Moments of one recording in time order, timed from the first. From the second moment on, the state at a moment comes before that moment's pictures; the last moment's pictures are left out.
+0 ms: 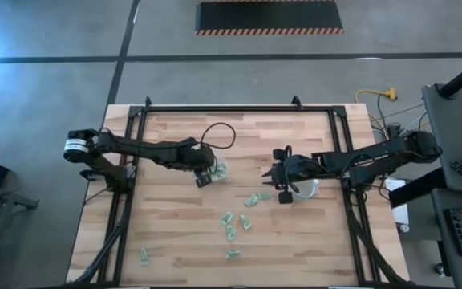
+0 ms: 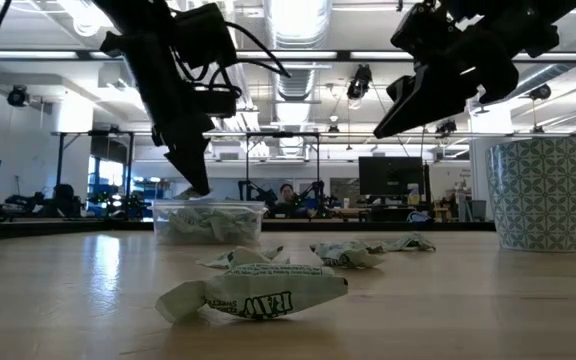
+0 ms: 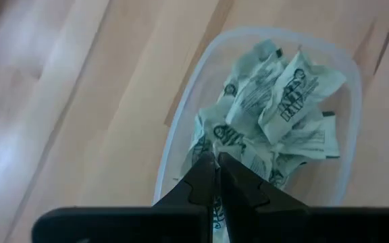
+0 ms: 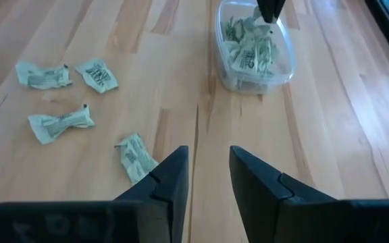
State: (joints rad) left arm 0.08 1.50 0.93 -0.53 -0.29 -0.26; right arm 0.08 1.27 0.66 -0.05 0.09 -0.09
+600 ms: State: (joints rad) left arm 0.09 1.50 0.93 -0.54 -0.24 -0.20; right arm 0.08 1.27 0.66 -0.02 0.09 -0.09
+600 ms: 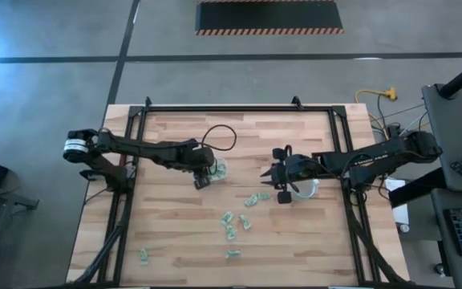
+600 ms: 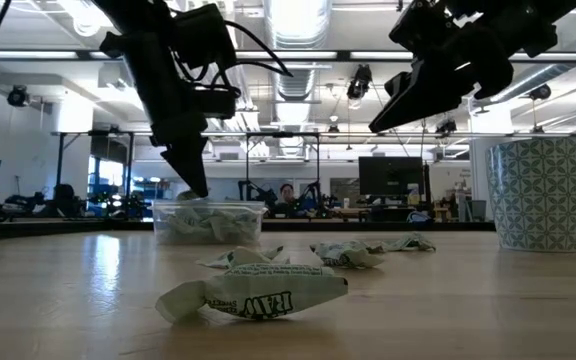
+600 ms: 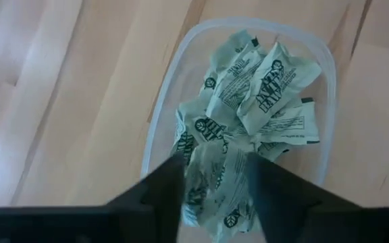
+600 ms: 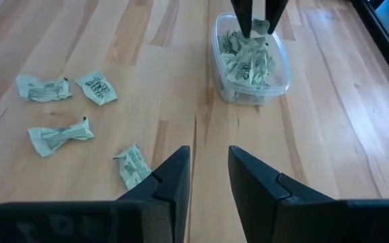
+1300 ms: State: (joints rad) left arm -0.11 1.21 0.91 -0.54 -0.17 -0.24; right arm 0.08 1.55 0.67 0.00 0.02 -0.08
